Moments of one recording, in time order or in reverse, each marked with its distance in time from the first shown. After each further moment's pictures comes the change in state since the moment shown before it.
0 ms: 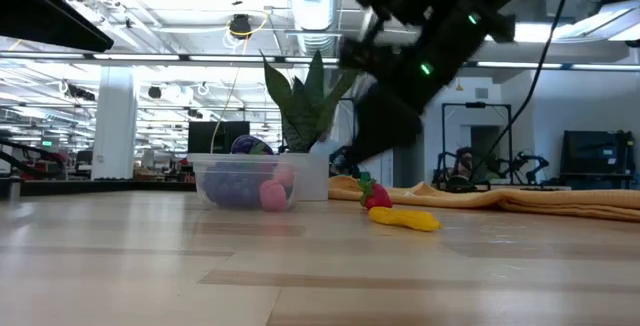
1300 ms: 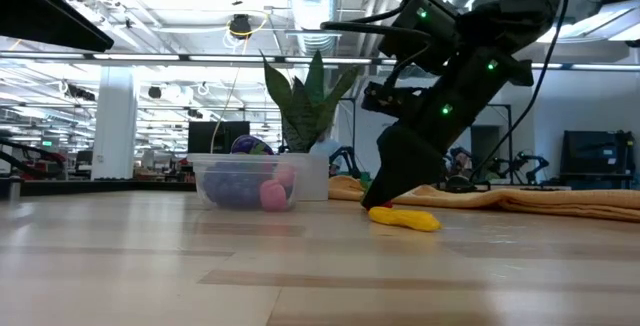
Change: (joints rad) left arm 0.000 0.000 0.000 0.000 -0.001 0.000; right arm -0.065 0.001 -0.193 0.179 -0.087 0.109
